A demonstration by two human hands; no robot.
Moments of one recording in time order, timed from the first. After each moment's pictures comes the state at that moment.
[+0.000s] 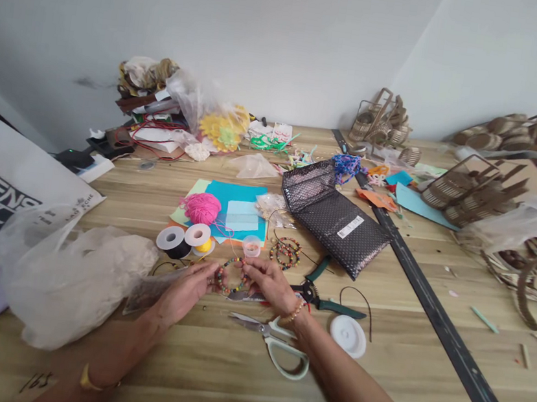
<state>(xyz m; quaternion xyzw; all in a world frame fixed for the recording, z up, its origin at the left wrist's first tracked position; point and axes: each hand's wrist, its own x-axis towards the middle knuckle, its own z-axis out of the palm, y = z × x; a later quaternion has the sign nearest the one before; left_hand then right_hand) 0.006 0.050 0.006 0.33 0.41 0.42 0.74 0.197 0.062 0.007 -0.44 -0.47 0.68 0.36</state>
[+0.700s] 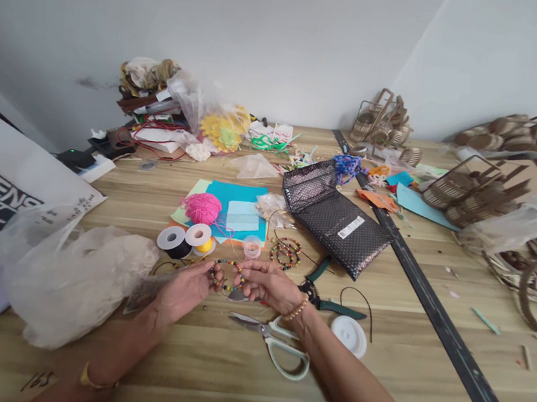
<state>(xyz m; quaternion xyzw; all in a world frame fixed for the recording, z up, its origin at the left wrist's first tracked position) 0.001 0.054 0.003 0.21 0.36 0.44 0.80 0.203 0.065 0.005 -0.30 -0.31 0.84 0.33</state>
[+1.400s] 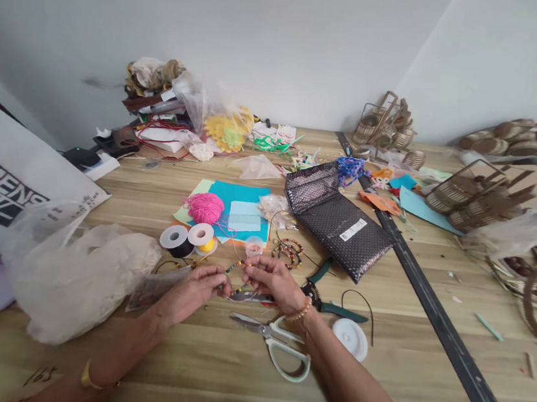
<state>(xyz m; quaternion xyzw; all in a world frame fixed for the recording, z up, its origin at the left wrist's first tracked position) 0.005 0.046 0.011 0.37 0.37 0.37 0.77 0.206 0.064 0.009 -0.40 -0.43 0.73 0.36</state>
